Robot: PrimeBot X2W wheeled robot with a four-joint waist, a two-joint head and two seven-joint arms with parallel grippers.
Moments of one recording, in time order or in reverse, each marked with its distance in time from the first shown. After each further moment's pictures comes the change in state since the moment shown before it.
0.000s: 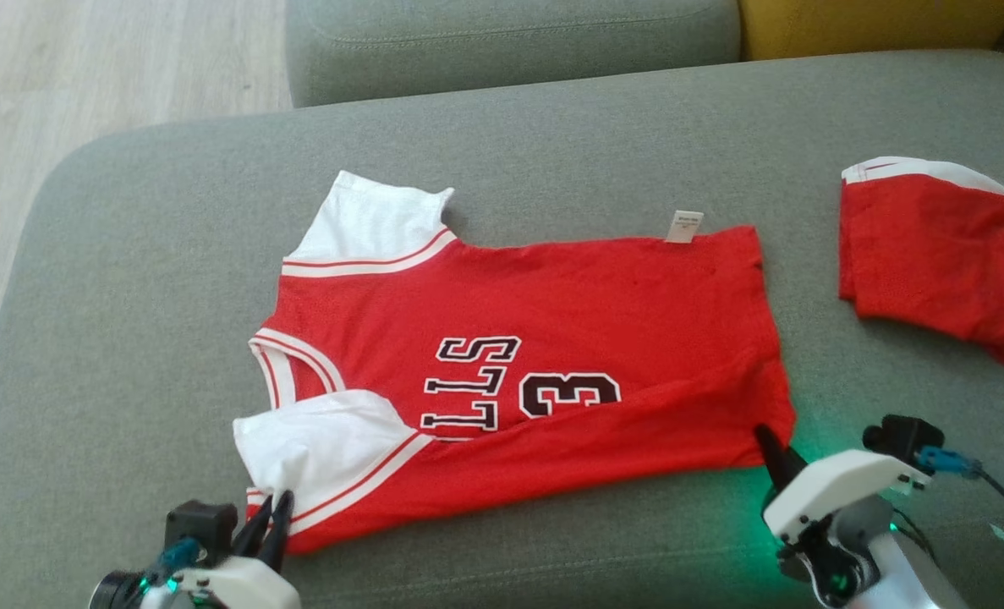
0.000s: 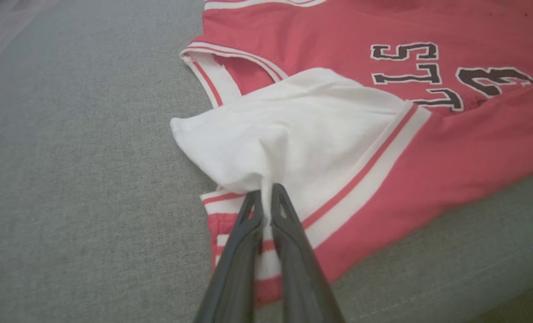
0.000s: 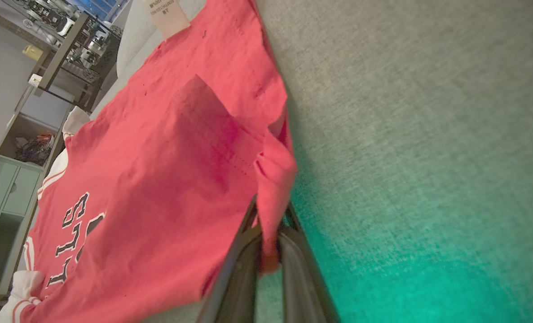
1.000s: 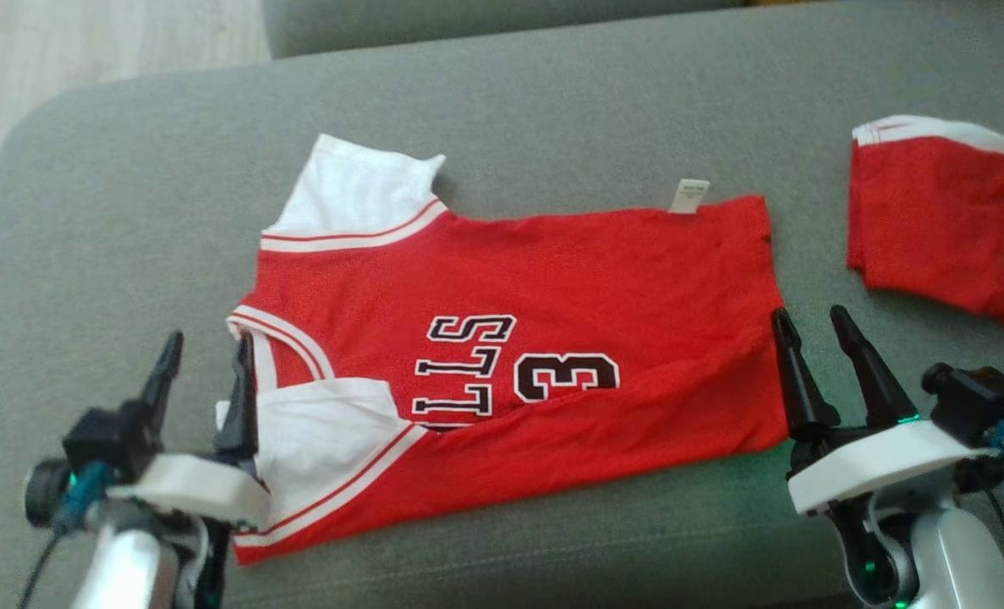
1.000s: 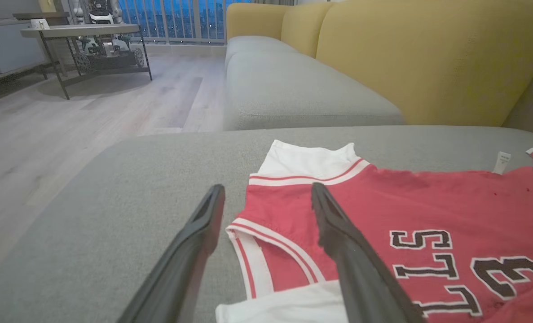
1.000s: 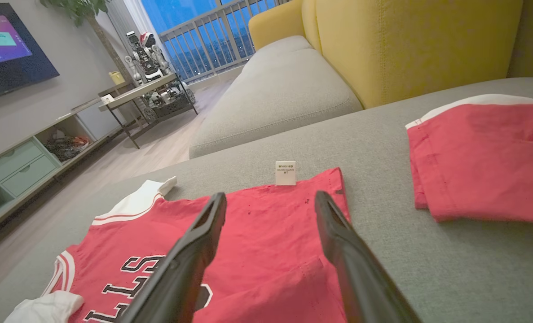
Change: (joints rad) left arm -0.098 -0.022 0.119 -0.195 -0.015 0.053 -0.160; right arm 0.251 0.021 -0.071 -0.799 -0.335 0.000 -0.026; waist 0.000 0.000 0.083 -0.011
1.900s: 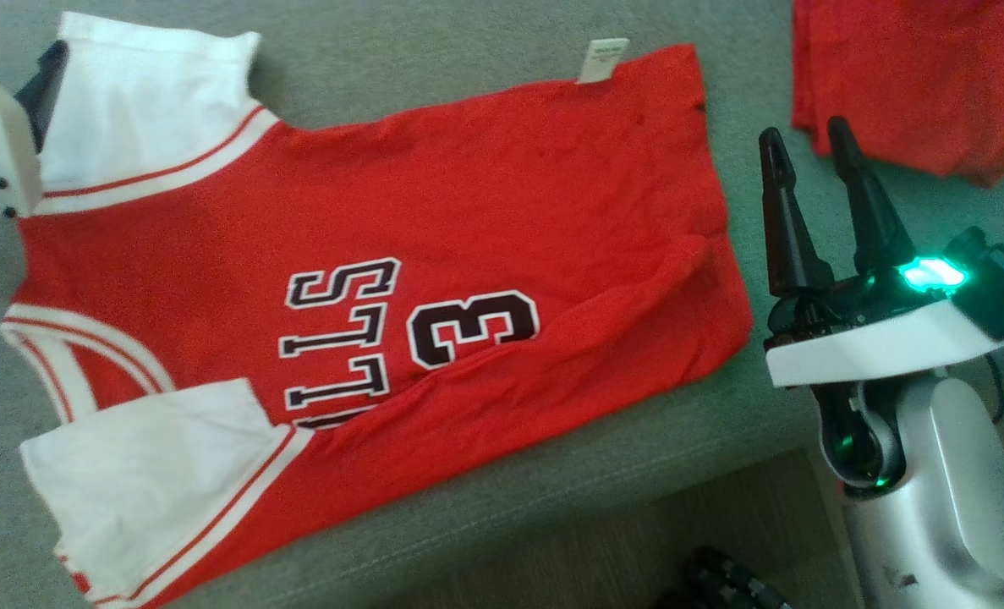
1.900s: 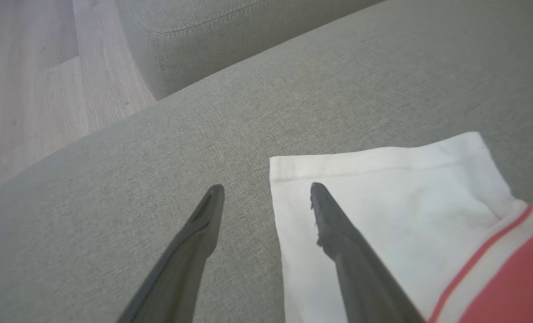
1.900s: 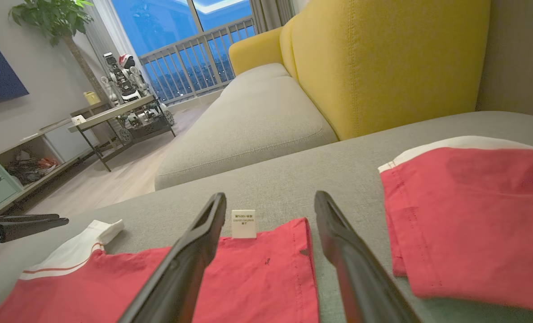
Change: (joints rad) left arm -0.817 0.401 -0.279 0.339 -0.260 -0.148 0.582; right arm -0.248 0.000 0.097 -0.087 0.026 0.000 -0.101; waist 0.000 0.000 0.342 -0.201
